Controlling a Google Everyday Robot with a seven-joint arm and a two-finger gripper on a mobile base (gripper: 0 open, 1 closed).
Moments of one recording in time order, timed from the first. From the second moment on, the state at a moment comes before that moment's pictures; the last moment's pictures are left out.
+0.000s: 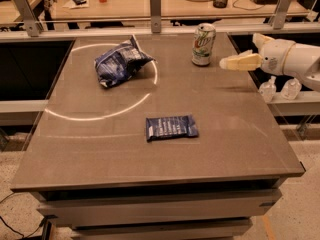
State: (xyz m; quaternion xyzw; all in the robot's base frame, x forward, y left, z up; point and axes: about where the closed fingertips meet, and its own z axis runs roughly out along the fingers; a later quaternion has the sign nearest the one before) arm 0.712 -0.250 0.891 -0.30 0.71 0.23 0.60
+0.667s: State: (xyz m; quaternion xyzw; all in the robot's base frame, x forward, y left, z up) arm 0.756 -0.219 0.871 -0.30 0.71 0.25 0.59
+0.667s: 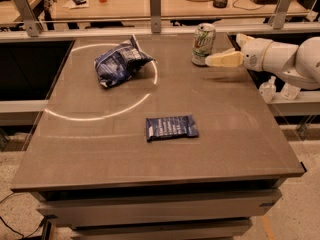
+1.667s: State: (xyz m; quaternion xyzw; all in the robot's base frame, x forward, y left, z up) arm 0.785 -0.166 0.865 -0.34 0.69 0.28 0.57
